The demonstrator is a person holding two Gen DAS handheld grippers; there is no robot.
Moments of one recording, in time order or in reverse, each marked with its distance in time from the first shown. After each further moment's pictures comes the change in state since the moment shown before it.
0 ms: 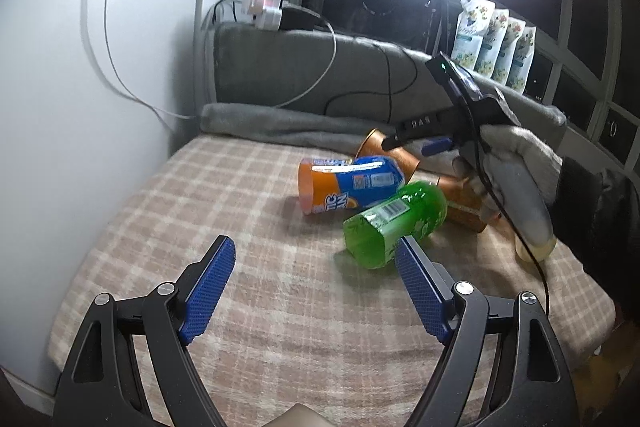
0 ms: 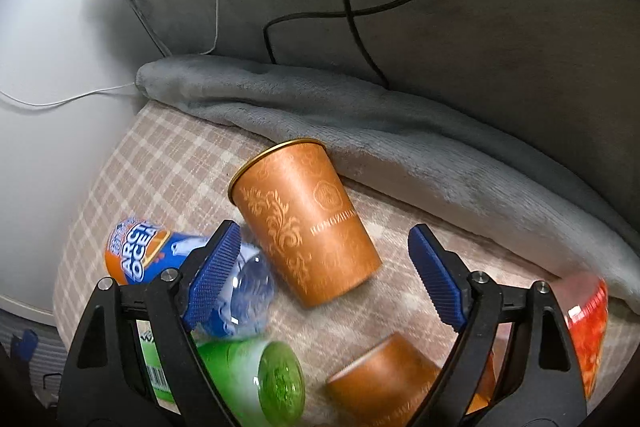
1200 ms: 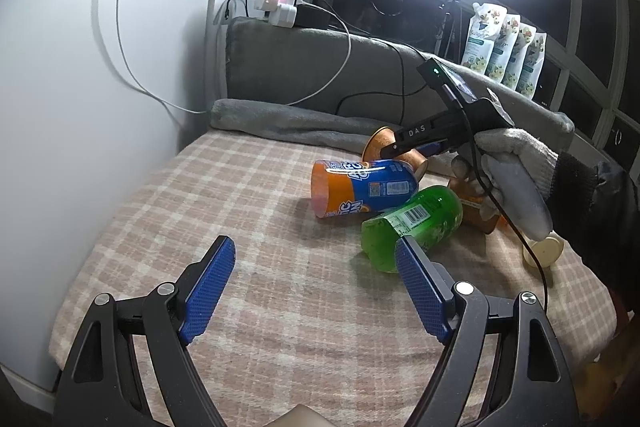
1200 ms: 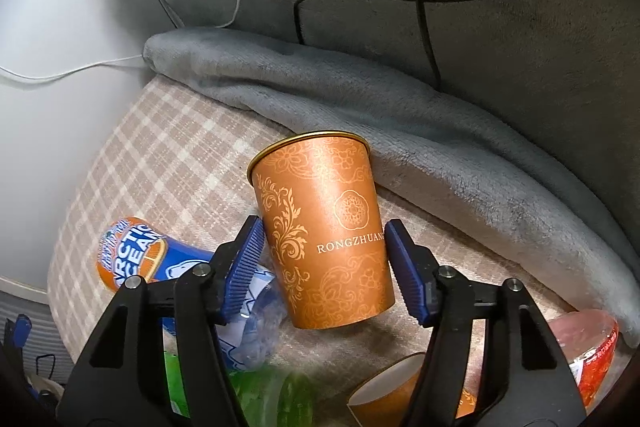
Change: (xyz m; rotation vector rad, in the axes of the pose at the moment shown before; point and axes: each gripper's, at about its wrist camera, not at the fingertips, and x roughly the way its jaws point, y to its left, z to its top) left arm 0.002 0.014 0.003 -0.025 -0.005 0.014; right arm 0.037 0.018 0.015 -0.088 0.065 0.031
